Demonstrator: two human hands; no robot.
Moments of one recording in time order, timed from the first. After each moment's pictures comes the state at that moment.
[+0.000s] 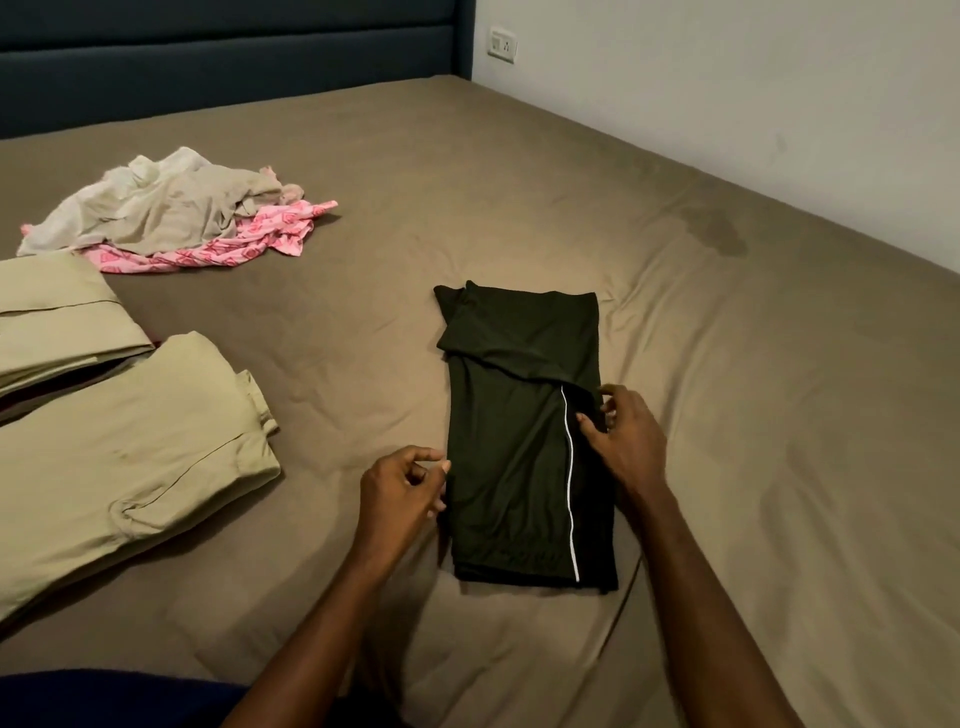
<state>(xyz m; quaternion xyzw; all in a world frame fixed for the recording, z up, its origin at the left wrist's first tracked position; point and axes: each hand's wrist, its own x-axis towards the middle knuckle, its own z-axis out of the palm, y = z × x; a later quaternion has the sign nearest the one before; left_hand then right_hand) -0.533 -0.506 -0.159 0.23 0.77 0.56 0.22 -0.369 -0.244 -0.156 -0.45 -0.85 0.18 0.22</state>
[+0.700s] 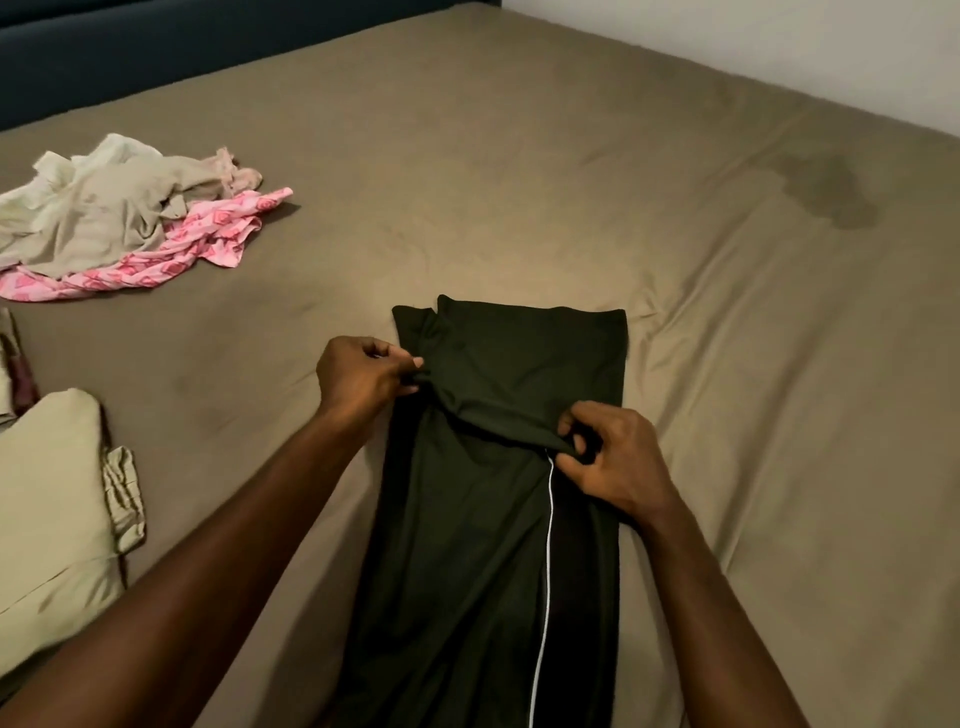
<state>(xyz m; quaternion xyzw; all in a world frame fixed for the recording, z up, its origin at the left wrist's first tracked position) -0.683 -0.274 -0.129 0.07 0.79 0.57 0.20 -0.446 -0.102 -0.194 -0.19 -0.92 0.27 0.23</state>
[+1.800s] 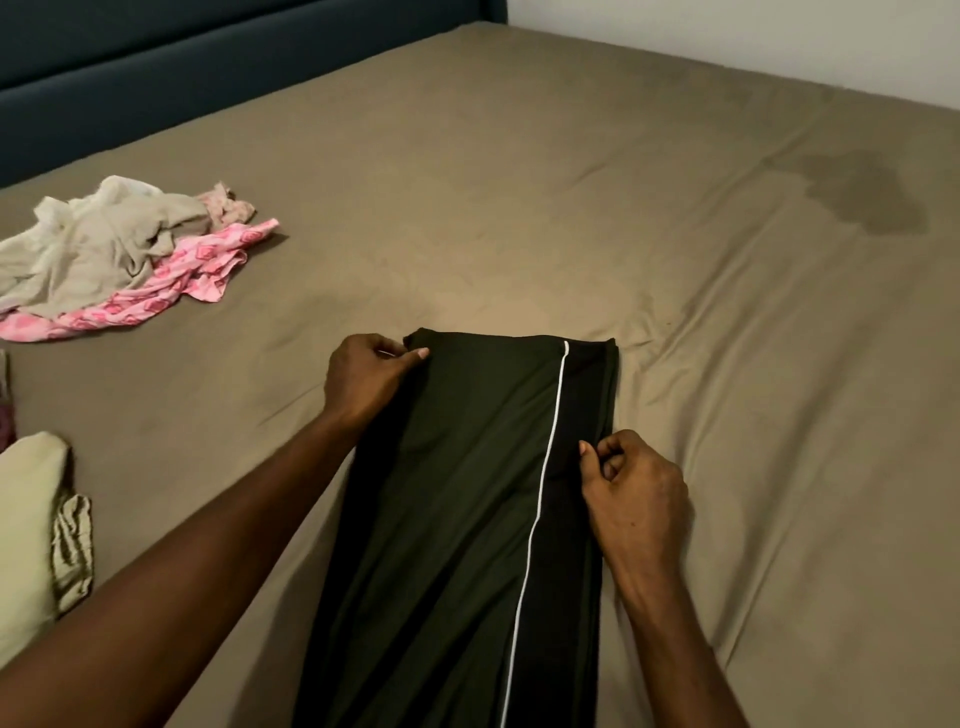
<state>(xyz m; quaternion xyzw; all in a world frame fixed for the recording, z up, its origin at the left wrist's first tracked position) -0.730 -0.199 -0.165 0.18 0.91 0.37 0.10 -0.454 -0.088 -0.202 -0.48 -0.78 0.29 0.28</state>
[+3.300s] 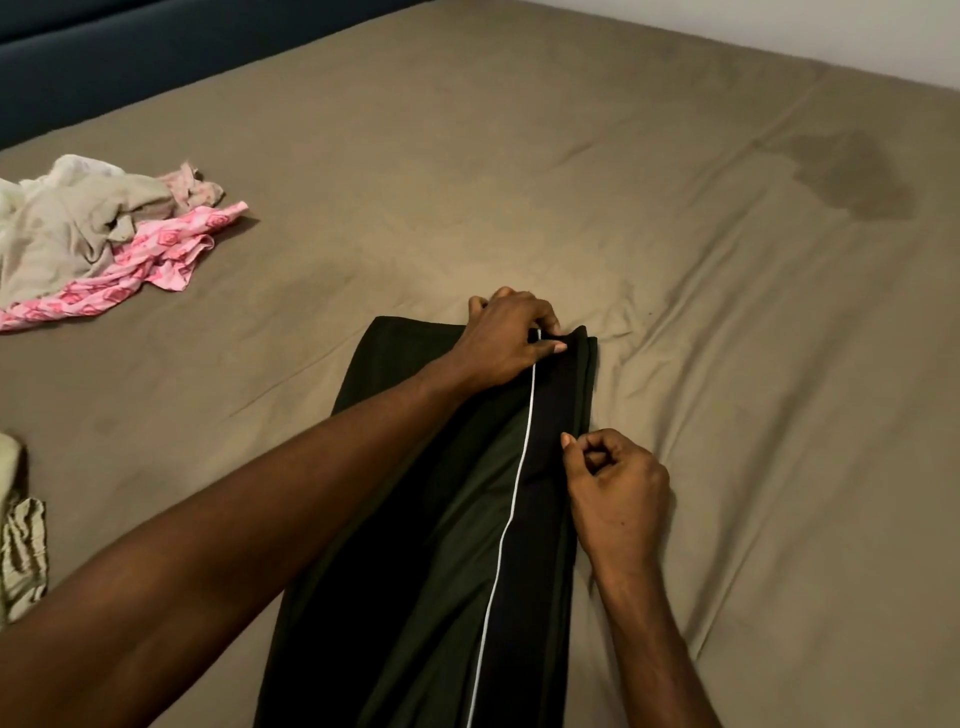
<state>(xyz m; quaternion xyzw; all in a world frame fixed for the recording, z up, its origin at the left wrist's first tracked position) -0.668 -0.060 -0.166 0.57 0.79 0.21 0.08 -0.451 -0.079 -0.210 -0.48 -0.72 0.37 0.33</state>
